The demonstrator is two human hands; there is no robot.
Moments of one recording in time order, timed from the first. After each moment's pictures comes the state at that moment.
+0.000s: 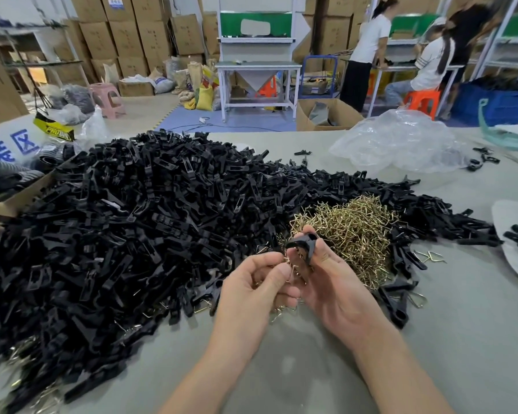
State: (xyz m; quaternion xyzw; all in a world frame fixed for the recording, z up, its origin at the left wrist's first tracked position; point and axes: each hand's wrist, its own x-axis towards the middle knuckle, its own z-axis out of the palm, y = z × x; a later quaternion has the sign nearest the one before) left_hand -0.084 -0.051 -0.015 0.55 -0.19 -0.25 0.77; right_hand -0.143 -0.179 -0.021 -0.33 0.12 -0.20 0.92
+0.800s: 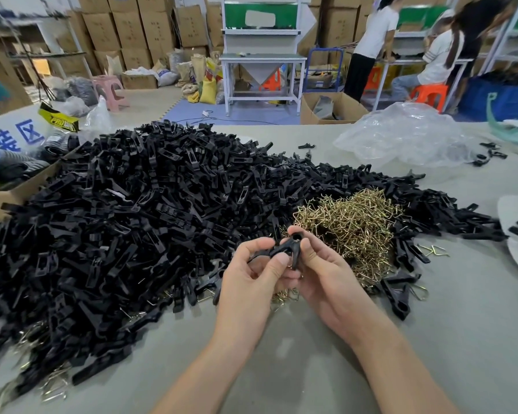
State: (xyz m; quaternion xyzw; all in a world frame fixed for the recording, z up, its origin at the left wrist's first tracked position) left_hand -0.083 -0.053 -0.023 0.54 -0.18 -0.23 0.79; right_hand -0.139 -0.171 -0.027 -0.41 0.09 -0.18 0.89
